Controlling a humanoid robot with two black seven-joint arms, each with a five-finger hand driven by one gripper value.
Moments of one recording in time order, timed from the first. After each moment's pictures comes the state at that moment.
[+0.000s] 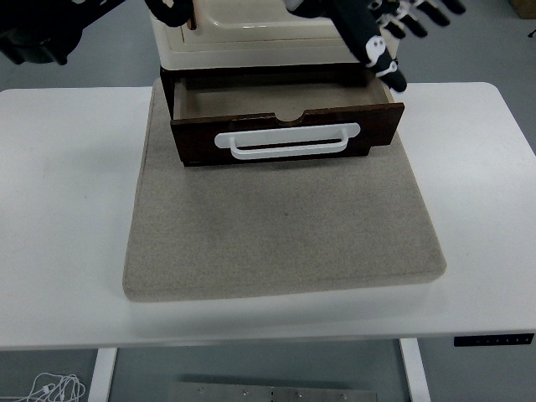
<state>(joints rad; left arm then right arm) -1.72 0.38 -0.33 -1.21 0.28 -0.36 0.32 -0.01 0.00 0.13 0.15 -0.02 0.07 -0.10</state>
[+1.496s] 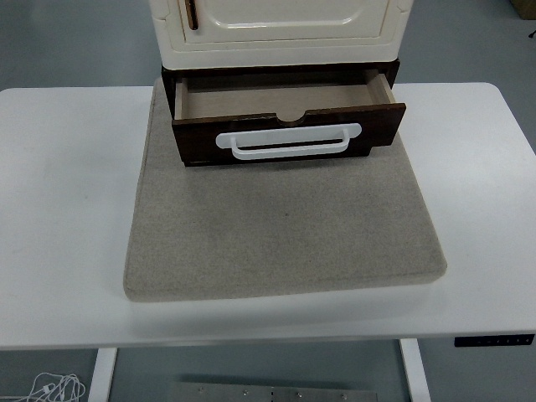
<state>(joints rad) -1.53 0.41 -0.86 -0.47 0.14 0.10 -0.08 -0.01 0.00 0.13 0.15 -0.02 0.07 -0.10</state>
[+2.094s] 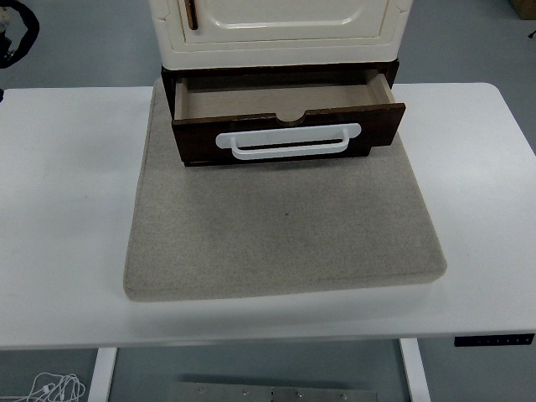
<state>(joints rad) -1.22 0.41 -0.86 -0.47 -0.07 -0.04 -0.08 -0.01 0.00 0.13 0.15 -0.02 0.07 -0.10</state>
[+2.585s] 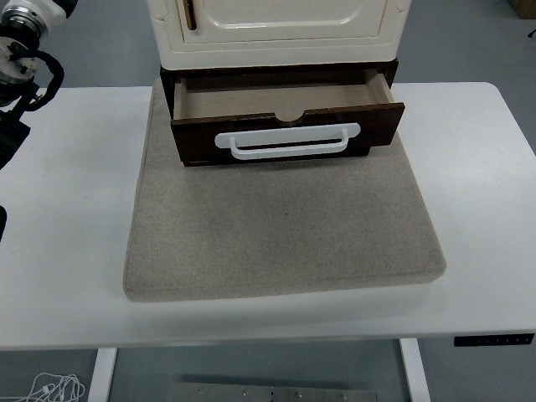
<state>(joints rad) -1.14 0.35 -0.87 -0.42 -0.15 -0.11 -0.13 -0.01 0.00 0.13 0.15 -0.02 0.08 -0.10</state>
